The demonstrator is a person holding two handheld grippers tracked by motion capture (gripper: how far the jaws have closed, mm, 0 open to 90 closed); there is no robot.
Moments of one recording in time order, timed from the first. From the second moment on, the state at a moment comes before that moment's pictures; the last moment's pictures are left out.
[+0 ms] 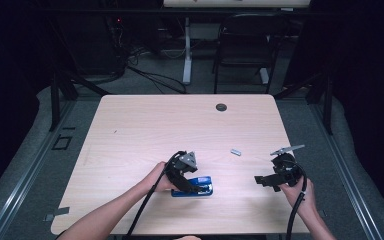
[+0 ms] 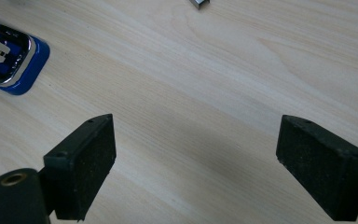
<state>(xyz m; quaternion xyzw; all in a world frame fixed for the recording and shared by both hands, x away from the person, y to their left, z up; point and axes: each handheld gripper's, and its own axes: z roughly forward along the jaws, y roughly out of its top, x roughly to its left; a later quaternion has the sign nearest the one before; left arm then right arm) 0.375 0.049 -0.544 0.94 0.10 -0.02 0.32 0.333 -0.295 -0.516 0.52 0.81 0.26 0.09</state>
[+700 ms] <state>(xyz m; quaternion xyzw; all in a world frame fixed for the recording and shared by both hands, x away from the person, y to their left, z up) 0.365 0.029 -0.538 0.94 0.11 0.00 0.32 0.332 -0.287 -0.515 0.50 0.82 0.26 0.08</state>
